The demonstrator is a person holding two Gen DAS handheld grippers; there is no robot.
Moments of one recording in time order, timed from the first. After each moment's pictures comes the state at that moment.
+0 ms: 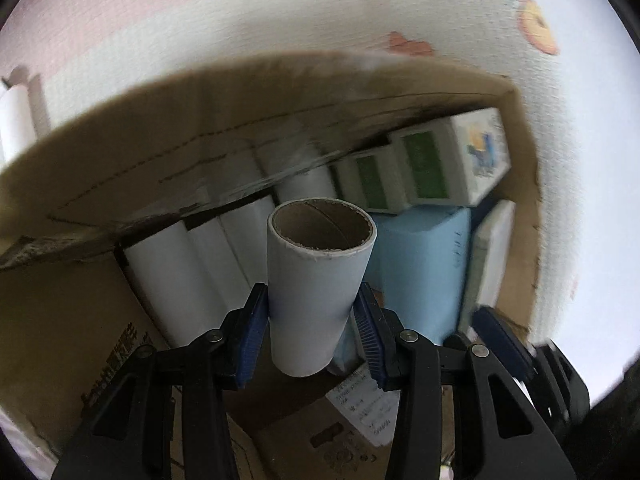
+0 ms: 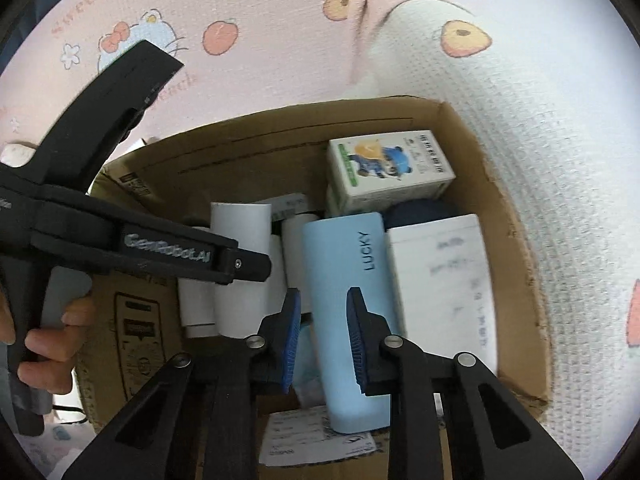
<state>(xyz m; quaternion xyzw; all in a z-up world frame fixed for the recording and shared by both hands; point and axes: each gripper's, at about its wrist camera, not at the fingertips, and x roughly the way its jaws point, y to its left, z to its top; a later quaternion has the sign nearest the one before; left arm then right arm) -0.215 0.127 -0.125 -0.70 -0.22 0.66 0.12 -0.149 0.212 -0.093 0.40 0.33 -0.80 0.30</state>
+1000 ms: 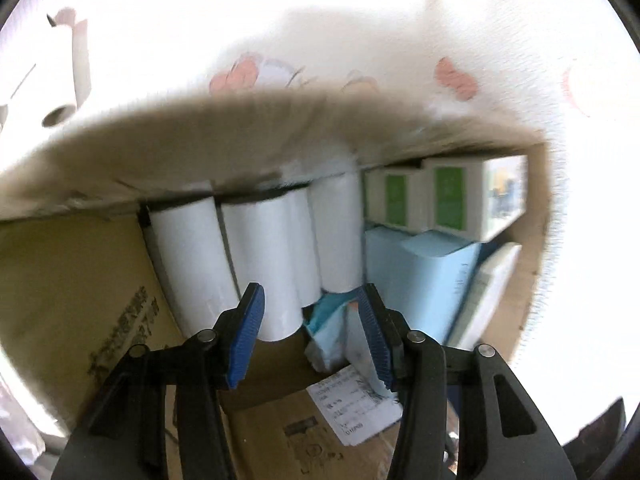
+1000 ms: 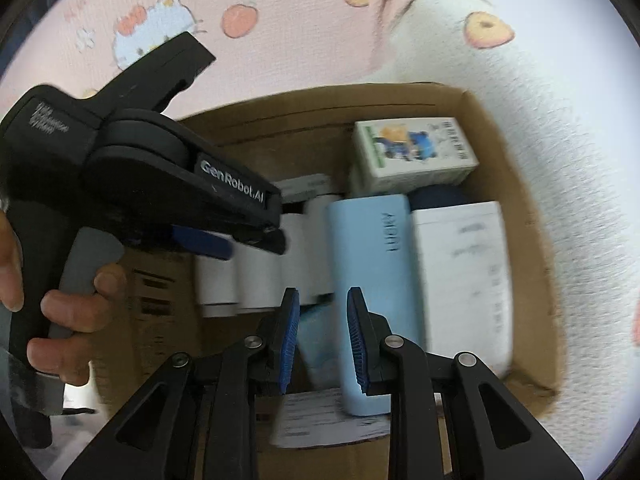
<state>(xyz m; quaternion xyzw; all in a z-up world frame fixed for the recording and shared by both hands) -0.211 0.107 -0.108 -0.71 -0.29 0.64 0.07 -0.149 0.199 -0.098 0.46 0.29 -0.77 0.33</state>
